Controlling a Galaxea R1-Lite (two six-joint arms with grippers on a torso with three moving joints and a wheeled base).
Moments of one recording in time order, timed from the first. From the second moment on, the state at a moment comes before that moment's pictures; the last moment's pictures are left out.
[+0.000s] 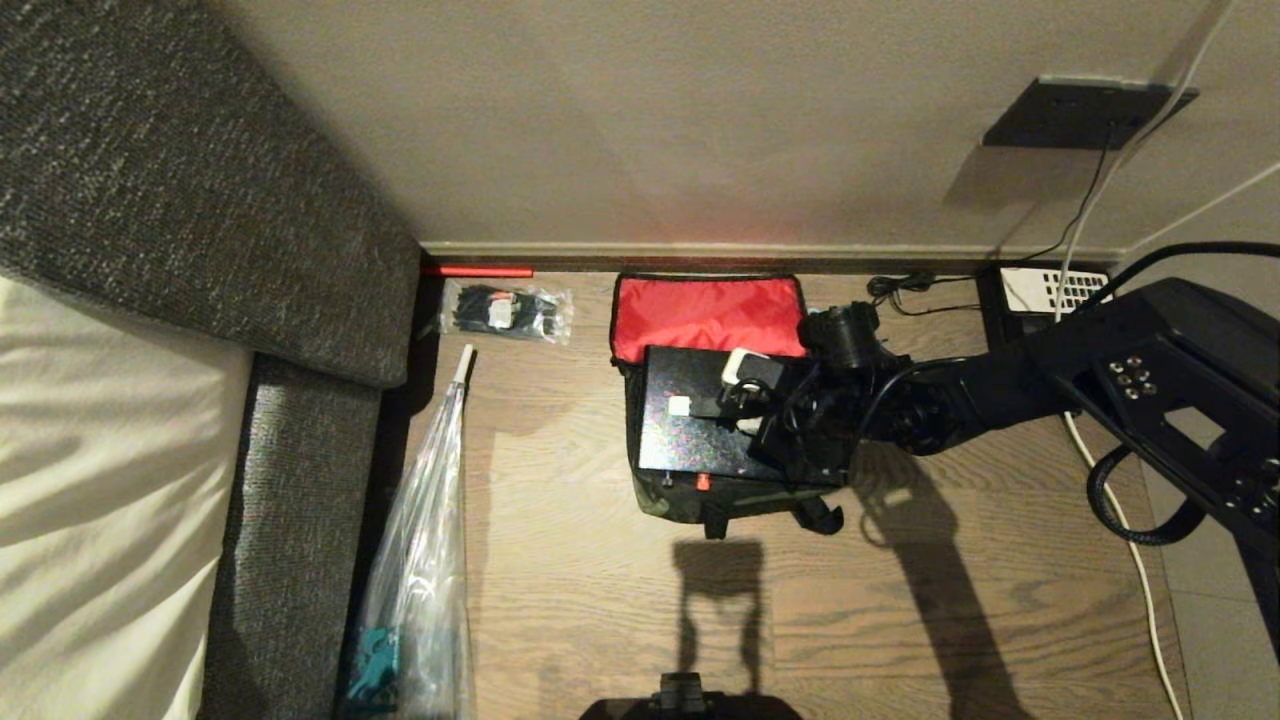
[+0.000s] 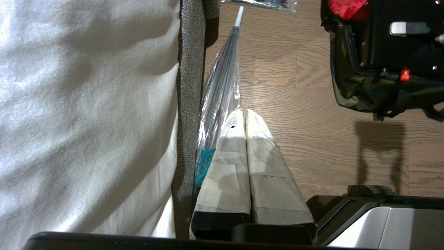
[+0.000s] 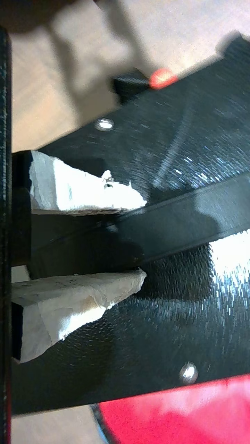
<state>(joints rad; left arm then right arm) 0.01 0.00 0.00 0.00 0.00 0.01 0.40 2.28 -1.46 -0.23 0.08 -0.82</state>
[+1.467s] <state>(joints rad) 0.01 0.00 0.00 0.00 0.00 0.01 0.52 2.23 -1.35 -0.06 -0.11 -0.53</state>
